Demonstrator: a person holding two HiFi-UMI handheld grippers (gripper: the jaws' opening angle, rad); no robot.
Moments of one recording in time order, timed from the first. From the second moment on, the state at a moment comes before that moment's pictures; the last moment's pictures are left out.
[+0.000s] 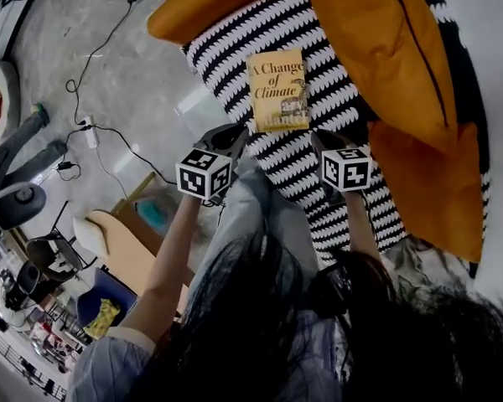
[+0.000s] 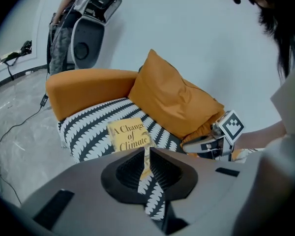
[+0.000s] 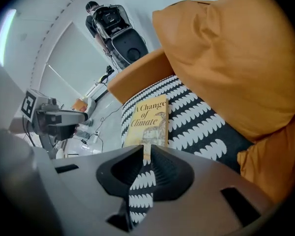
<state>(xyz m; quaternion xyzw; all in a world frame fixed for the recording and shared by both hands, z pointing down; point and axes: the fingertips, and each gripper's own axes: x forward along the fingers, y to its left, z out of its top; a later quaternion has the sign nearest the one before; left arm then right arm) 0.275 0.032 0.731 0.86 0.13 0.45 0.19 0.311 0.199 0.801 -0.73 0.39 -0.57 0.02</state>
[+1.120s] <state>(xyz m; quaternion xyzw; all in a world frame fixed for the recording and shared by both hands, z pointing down) 0.315 0.029 0.905 0.73 0.17 0.59 0.31 0.335 0.162 0.917 -0.66 0.35 -0.66 0.07</state>
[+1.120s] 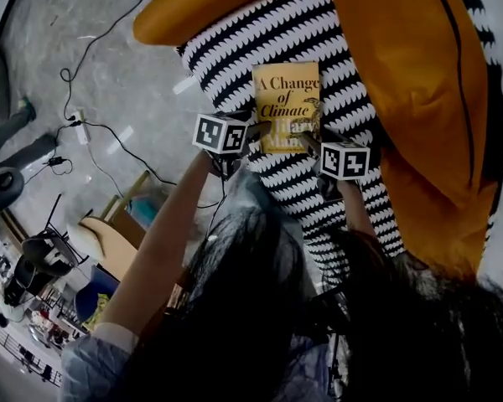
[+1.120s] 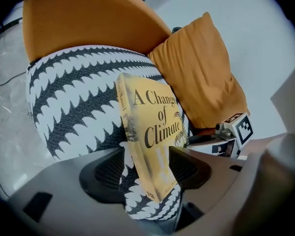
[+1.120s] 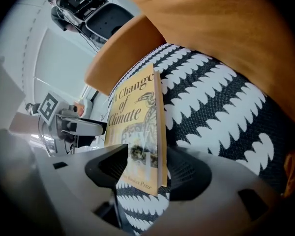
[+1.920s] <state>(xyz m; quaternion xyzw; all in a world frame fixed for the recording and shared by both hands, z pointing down) 0.326 0.039 0.908 0.74 0.10 0.55 0.37 0.335 0.161 0.901 -0.68 0.34 -0.64 0.10</state>
